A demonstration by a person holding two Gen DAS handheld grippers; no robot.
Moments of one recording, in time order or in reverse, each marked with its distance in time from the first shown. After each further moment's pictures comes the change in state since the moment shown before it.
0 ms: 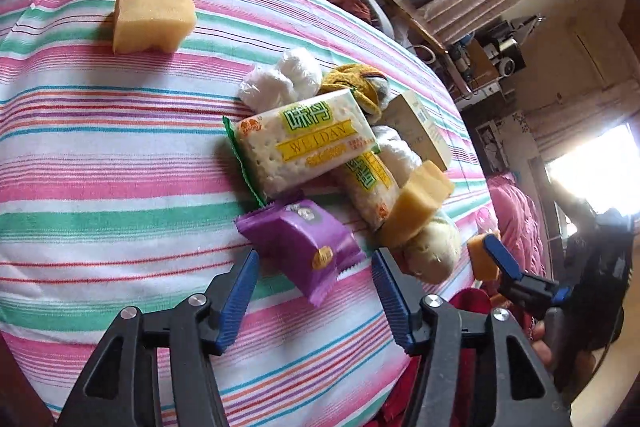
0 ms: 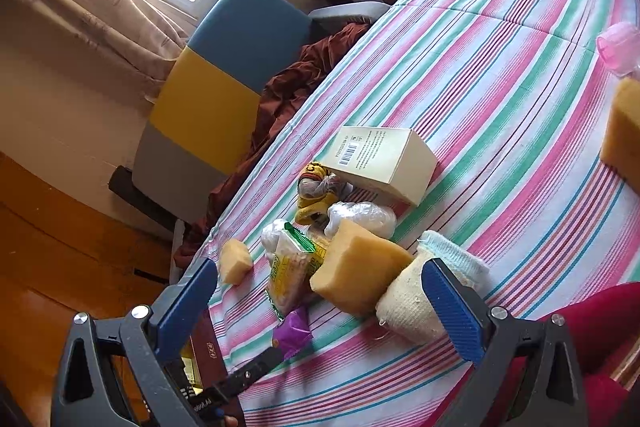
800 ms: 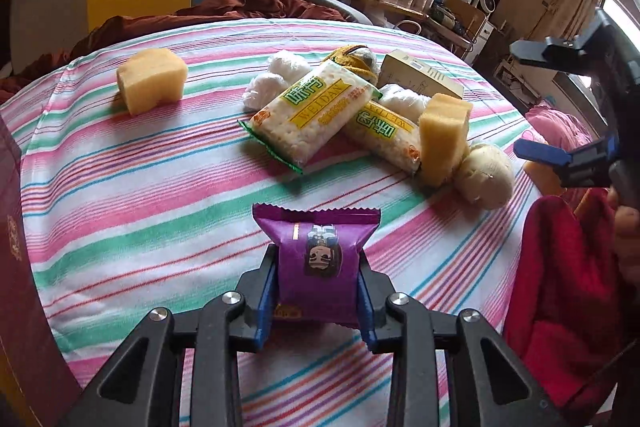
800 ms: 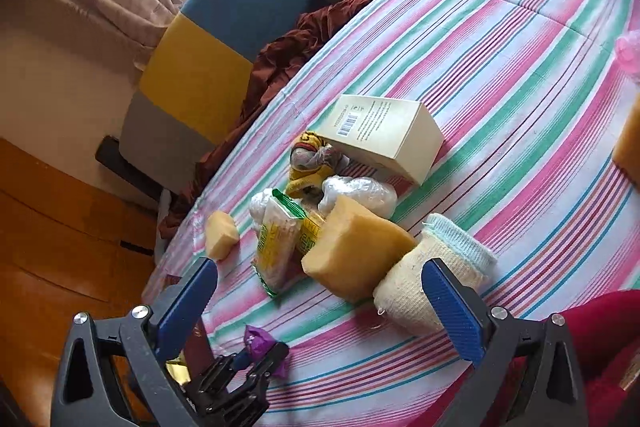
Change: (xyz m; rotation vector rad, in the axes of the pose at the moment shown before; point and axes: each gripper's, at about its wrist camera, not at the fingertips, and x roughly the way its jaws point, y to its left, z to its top) left arm 0.001 -0.023 -0.050 0.389 -0.126 0.211; right arm 0.025 0.013 0.000 -0.072 0.127 -0.088
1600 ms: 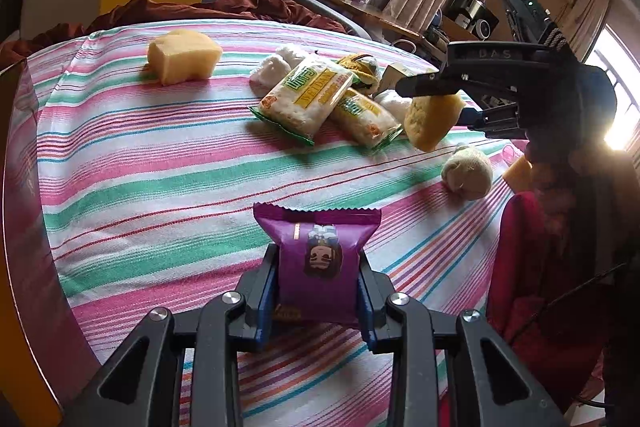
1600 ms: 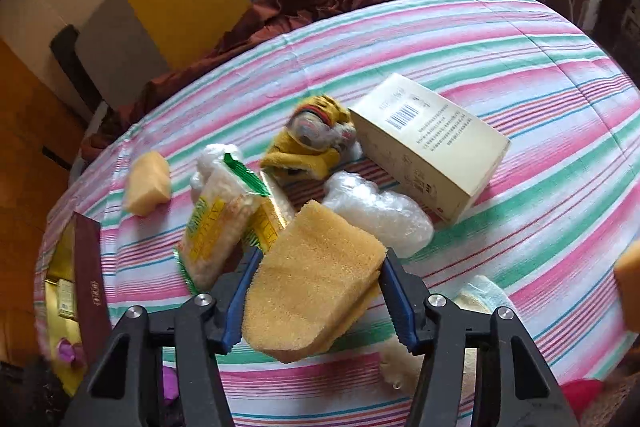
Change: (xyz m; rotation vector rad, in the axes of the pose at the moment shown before) left arm -0.026 0.030 -0.035 -0.068 -0.051 -0.078; right arm 0.073 0.049 0.006 -0.320 0.094 -0.230
